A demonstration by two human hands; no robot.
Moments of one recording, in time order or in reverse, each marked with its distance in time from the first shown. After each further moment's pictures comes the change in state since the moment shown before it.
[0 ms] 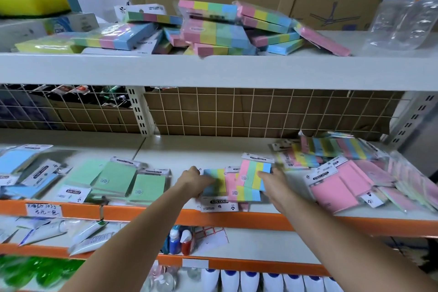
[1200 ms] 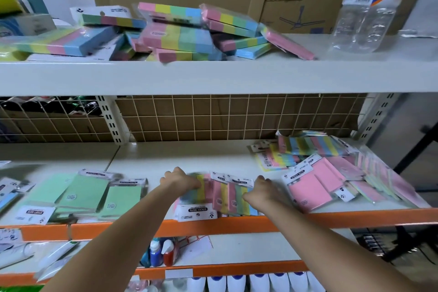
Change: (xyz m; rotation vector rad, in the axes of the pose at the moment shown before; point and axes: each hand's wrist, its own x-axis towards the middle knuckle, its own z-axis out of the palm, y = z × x) left_hand 0.010 0.030 0.008 0.227 0.063 -0.069; right_hand -0.018 -0.005 -0.031 -1.017 0.041 -0.042
